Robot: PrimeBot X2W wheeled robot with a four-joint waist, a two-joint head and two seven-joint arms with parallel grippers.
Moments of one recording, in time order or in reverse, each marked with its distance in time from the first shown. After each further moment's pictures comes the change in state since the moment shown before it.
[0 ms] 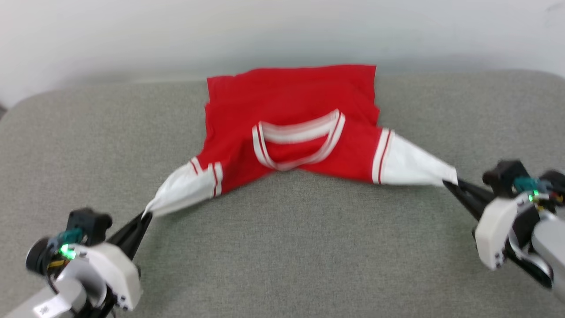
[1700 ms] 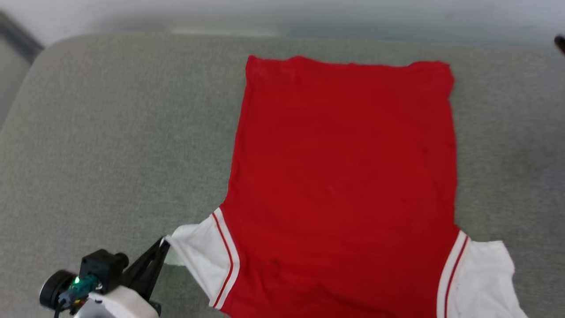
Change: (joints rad) left arm 0.301 0.039 0.150 -0.353 0.123 0.173 0.003; right arm -0.057 -0.150 -0.744 -0.561 -0.128 0.000 0.878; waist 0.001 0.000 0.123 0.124
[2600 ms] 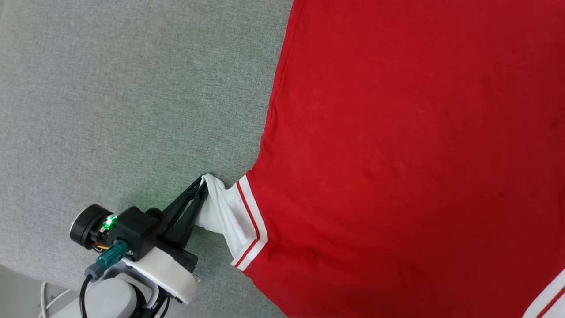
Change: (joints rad) left arm -0.207 -0.089 -0.012 -0.096 0.180 0.014 -0.002; right arm -0.331 0.228 -0.035 0.449 -0.173 0.000 0.501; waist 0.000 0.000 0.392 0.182
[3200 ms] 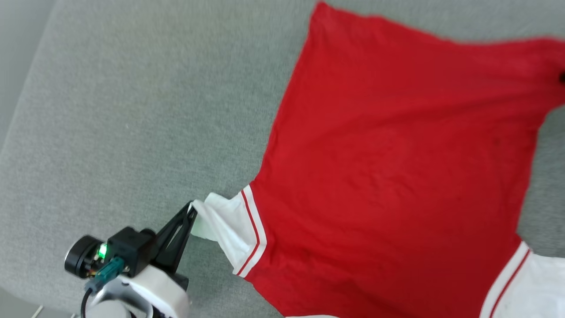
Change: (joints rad) left arm 0.084 0.005 0.000 0.038 -0.040 0.028 0.000; right arm 0.165 -0.098 0.128 -0.115 0.154 0.000 -0.179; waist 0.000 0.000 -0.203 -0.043
